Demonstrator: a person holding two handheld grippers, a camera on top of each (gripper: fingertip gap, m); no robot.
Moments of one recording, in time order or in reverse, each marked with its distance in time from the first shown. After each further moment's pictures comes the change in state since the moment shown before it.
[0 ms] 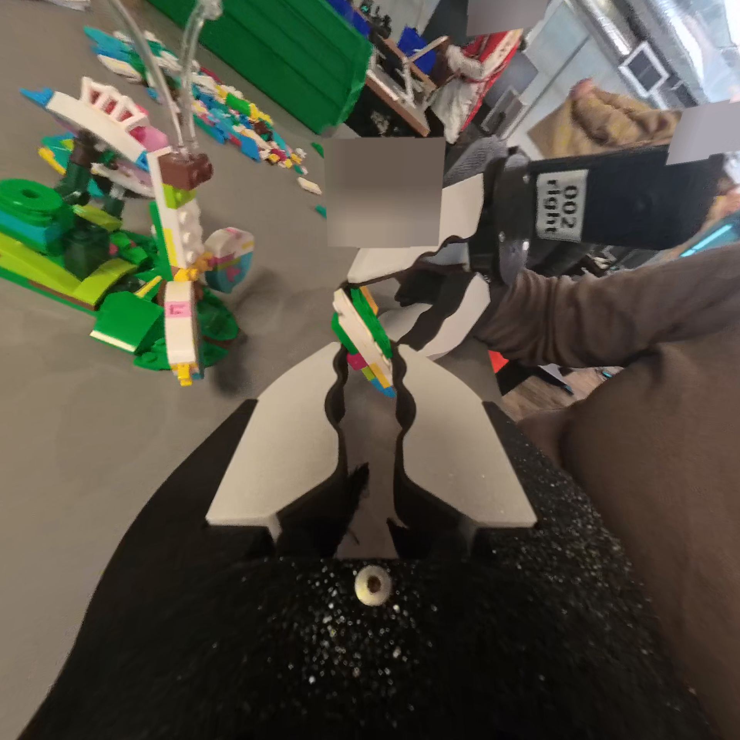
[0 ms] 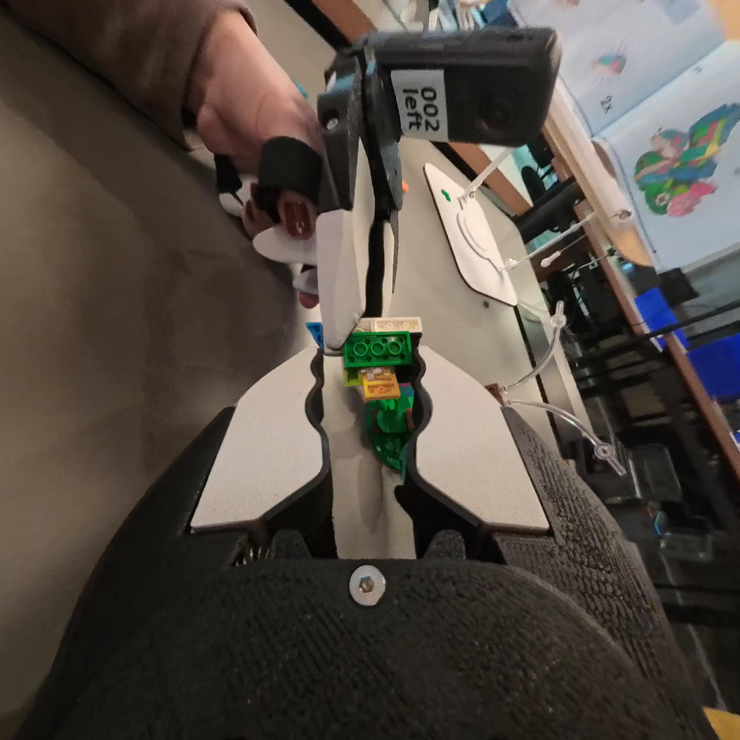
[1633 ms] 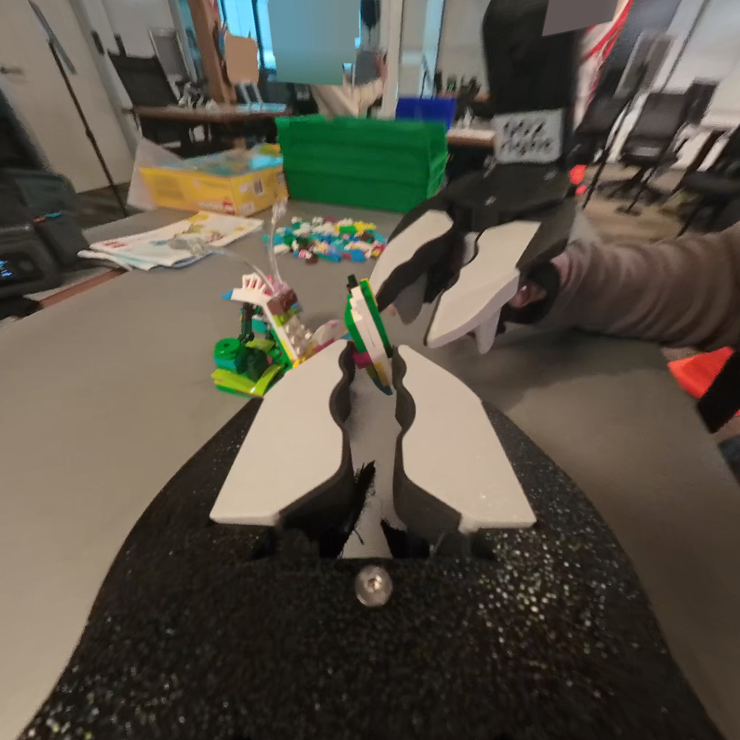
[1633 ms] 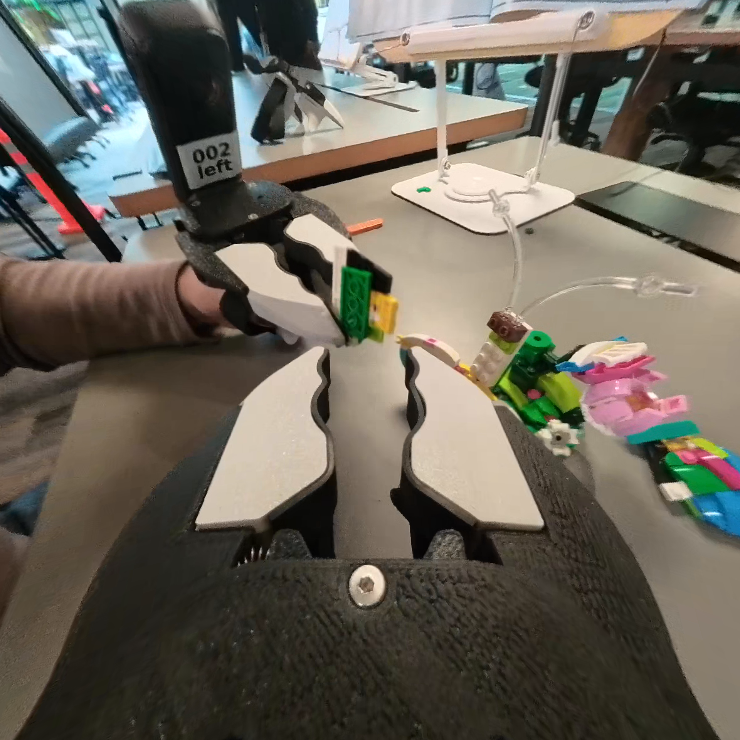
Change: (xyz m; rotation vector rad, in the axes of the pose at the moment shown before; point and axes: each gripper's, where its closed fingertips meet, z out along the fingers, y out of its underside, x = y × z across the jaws) left arm -0.013 -0.033 -0.023 0.169 -0.325 0.494; right arm 0.024 -0.001 -0.003 0.156 -0.062 0.831
